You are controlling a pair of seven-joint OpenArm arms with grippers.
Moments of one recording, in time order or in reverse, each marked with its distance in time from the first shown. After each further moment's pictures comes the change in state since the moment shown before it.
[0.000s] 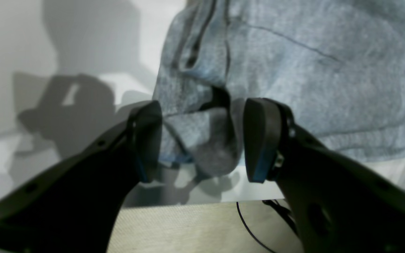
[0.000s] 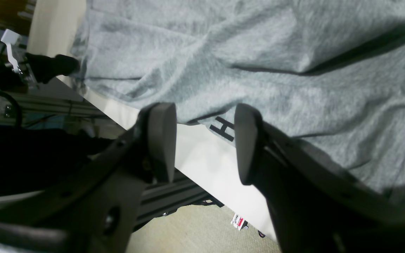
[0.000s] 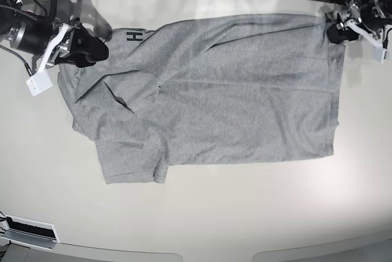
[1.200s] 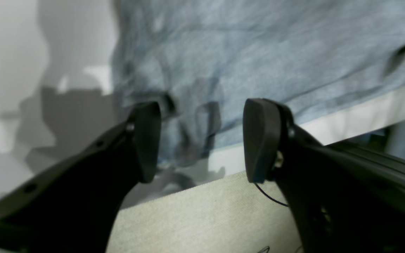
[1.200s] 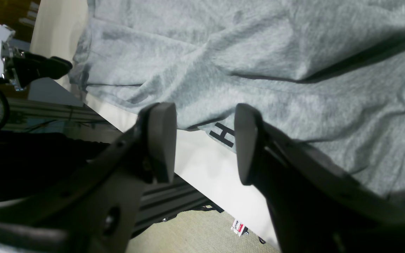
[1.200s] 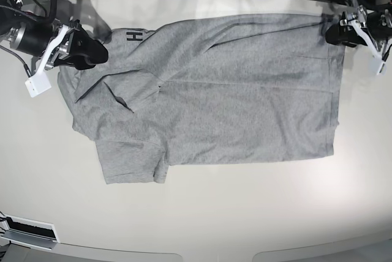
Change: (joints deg) left arm -0.8 -6.3 1.8 4.2 -8.0 -8.3 10.3; right arm 0.0 0.0 0.0 0.0 0.0 0.0 1.3
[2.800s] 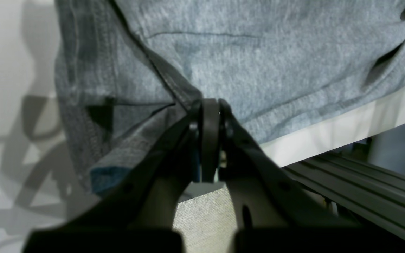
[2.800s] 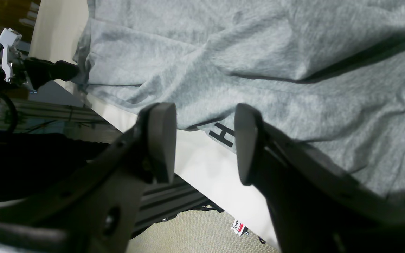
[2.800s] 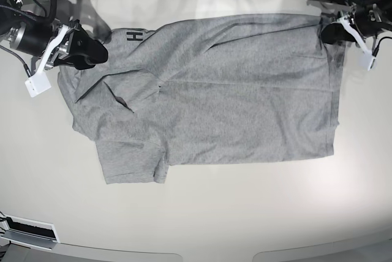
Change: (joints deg) left arm 0.0 3.9 0.3 -0.3 1.0 -0.5 -3.0; right arm 0.0 0.0 0.0 0.0 0.0 0.0 0.0
